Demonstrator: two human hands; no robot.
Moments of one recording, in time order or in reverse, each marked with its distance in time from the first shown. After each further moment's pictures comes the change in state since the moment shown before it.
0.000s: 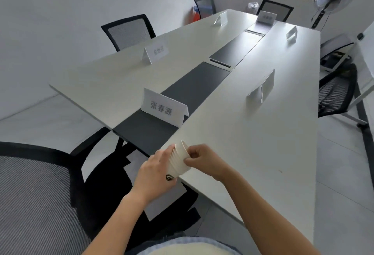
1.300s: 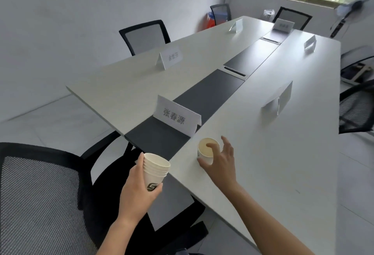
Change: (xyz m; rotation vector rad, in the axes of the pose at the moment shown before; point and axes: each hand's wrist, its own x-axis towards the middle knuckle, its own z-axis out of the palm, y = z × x) left_hand -0.022 -0.038 -0.020 -0.238 0.228 -0.414; right_hand 0.052 0.036 0.009 -0.506 0.564 -0.093
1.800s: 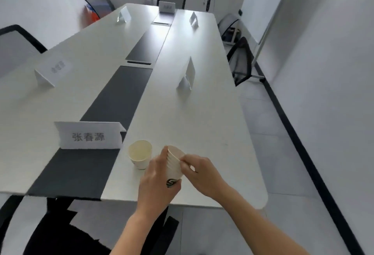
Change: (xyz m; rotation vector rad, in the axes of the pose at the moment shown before) left_hand 0.005 0.101 0.091 -0.081 -0.422 0.623; right_hand -0.079 0.016 -0.081 0.262 0.013 0.216
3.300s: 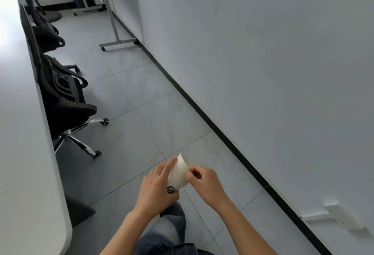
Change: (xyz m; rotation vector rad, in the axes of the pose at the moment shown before) left_hand -0.058 0.316 0.403 0.107 -0.806 0.453; right_hand -0.307 0.339 -0.267 0.369 0.556 0.688
